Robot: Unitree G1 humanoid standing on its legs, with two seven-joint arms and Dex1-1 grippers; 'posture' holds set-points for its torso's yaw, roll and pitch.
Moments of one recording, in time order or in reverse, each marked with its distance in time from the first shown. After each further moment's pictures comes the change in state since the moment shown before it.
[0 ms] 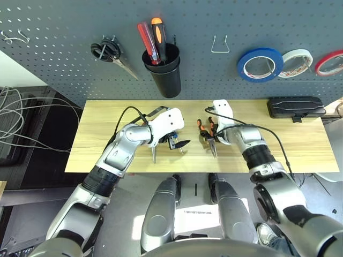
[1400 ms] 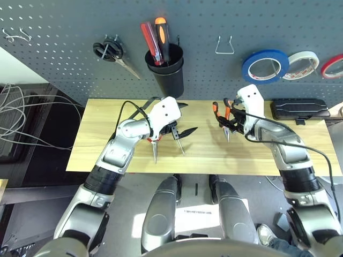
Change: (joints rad) left arm 0.003 -0.076 0.115 -0.041 -0.132 -0.163 0.037; right arm 0.408 -0.333 -0.011 -0.928 0.095 -0.107 0.340
